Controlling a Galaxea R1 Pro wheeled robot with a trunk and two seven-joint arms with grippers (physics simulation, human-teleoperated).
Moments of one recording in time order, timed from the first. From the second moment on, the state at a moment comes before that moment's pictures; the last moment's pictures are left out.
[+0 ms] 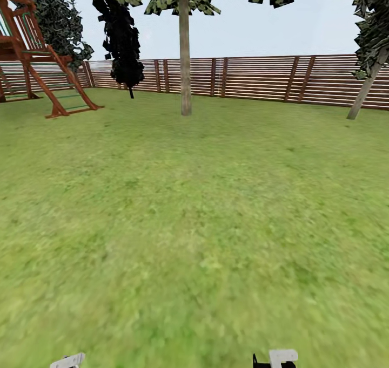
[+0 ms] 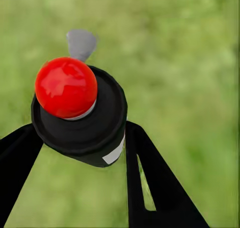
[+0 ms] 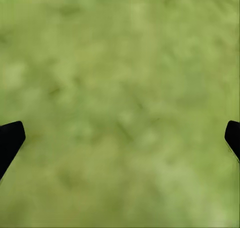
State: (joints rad) left arm -0.35 0.22 -0.05 -0.07 0.39 -0.44 -0.12; right arm -0.40 0.03 -0.25 -0.03 0.36 -0.48 -0.21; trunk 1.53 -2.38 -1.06
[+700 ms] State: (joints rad) left arm -0.35 0.22 -0.05 -0.07 0.39 -0.44 -0.12; right arm -0.40 0.03 -0.25 -0.03 0.36 -0.48 -0.21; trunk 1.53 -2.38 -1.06
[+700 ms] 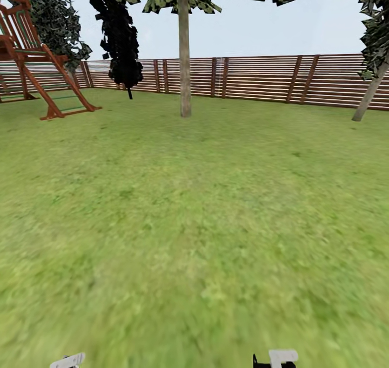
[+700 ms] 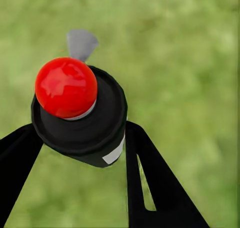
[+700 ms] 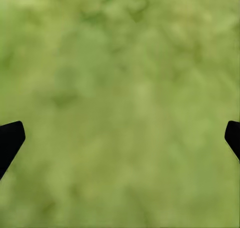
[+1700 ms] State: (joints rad) left arm -0.35 0.22 -0.05 -0.07 0.39 -0.44 -0.12; right arm -0.40 0.03 -0.25 -0.03 0.36 -0.48 -0.21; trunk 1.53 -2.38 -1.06
